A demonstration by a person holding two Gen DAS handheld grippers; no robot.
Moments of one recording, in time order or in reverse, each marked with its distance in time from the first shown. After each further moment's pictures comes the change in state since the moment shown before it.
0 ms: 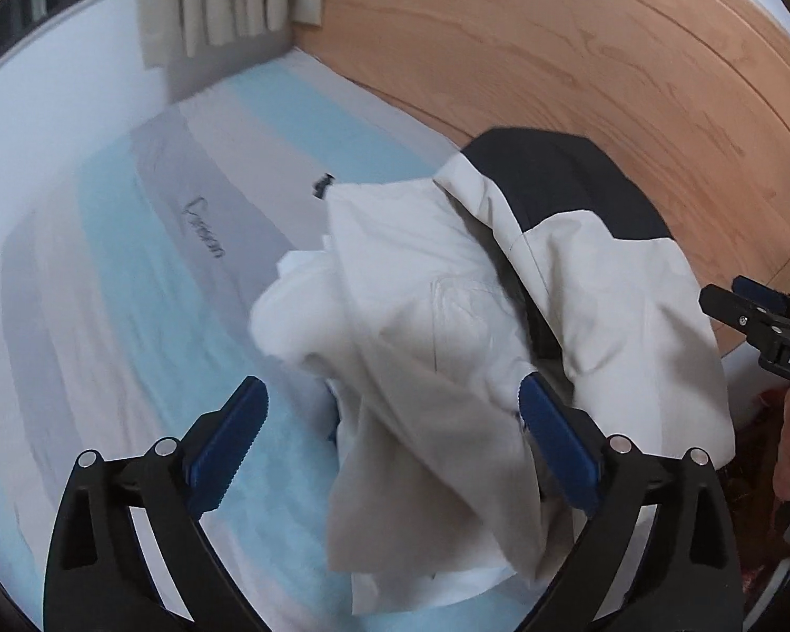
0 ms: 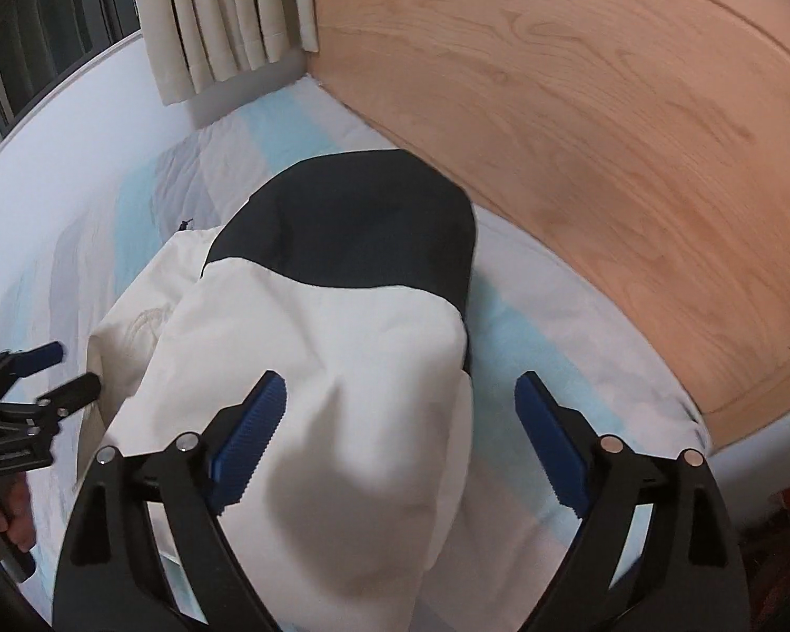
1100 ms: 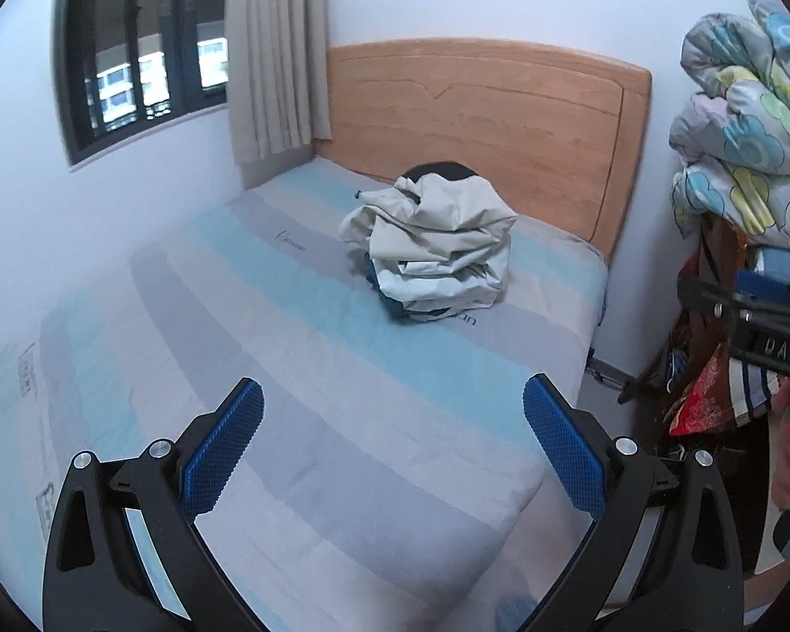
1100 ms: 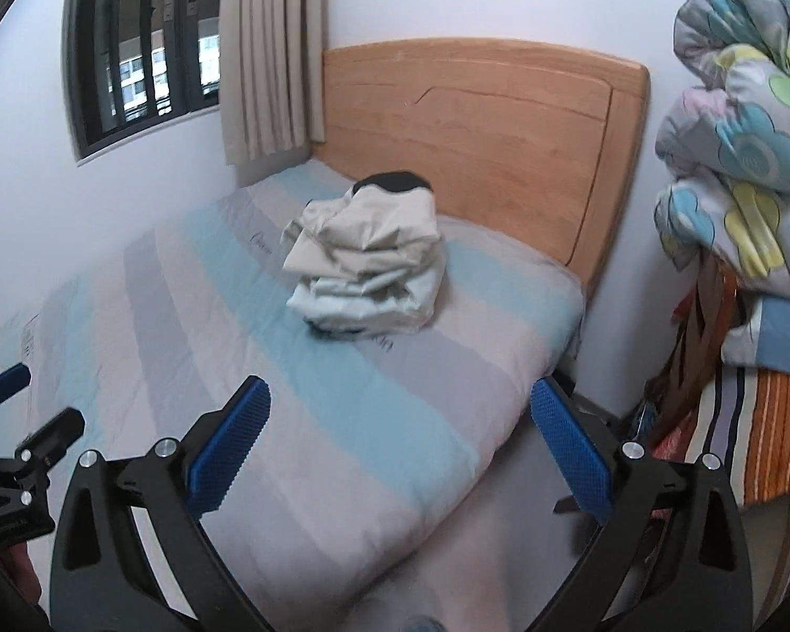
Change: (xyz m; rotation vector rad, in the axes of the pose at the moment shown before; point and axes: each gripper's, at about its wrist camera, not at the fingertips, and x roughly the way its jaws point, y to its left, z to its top) left arm -0.416 -0.010 -0.408 0.134 -0.322 0.068; right arm -0.404 0.146 -0.379 0.109 -0.264 -0.122
